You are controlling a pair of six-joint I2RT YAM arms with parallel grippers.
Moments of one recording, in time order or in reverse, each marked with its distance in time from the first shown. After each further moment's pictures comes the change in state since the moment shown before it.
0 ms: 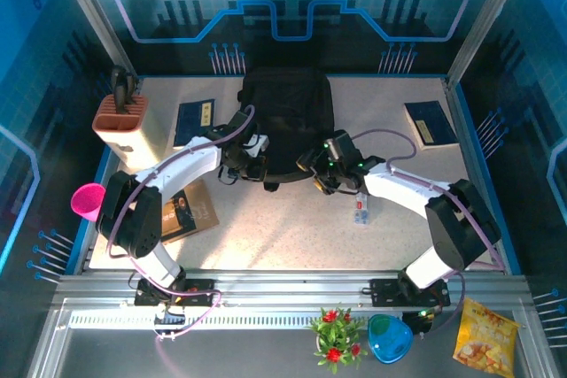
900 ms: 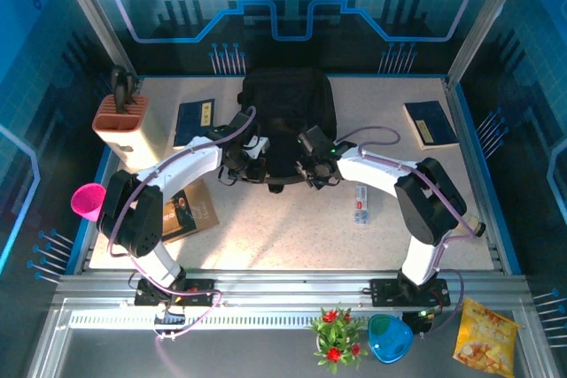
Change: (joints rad) left arm 0.000 0.007 0.000 -0.030 -0.016 0.021; right arm 0.064 0.214 0.250 -0.240 0.210 0.187
